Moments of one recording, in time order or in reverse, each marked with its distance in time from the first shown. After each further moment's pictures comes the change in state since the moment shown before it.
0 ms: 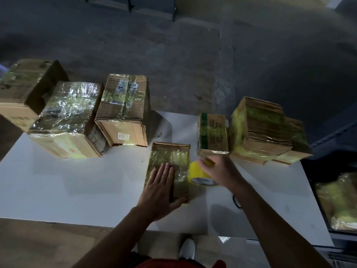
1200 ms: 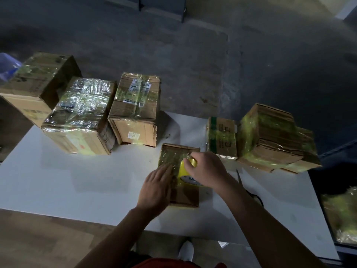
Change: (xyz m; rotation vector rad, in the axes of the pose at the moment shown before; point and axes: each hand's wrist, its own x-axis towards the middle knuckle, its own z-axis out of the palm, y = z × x) left_hand -0.010 -0.024 -0.006 -0.407 0.349 -0.140; right_hand 0.029 -0.062 0.032 -0.238 -0.091 -0.026
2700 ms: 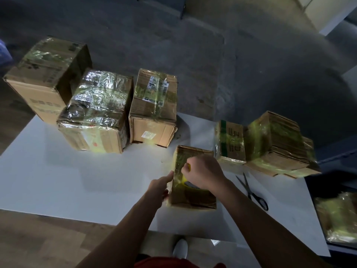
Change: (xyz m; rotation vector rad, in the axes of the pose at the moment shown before) left_hand 0.027 -0.057 0.000 -1.298 -0.308 -1.354; right_hand 0.029 -0.068 0.033 -0.292 -0.224 0.088
